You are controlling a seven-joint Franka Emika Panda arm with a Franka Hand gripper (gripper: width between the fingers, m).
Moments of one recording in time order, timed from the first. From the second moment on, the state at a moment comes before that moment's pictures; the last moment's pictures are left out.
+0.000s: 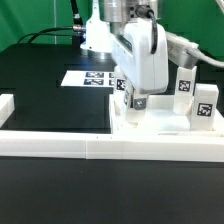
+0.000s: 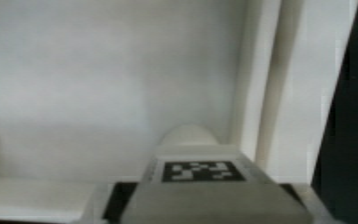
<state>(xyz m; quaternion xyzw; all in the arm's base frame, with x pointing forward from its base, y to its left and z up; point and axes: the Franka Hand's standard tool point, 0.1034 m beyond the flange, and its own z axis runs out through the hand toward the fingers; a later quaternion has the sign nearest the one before) 0.621 0.019 0.065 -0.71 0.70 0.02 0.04</state>
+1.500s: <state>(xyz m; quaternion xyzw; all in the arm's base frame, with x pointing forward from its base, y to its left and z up) 0.616 0.024 0.066 -0.89 0.45 -0.02 0.06</state>
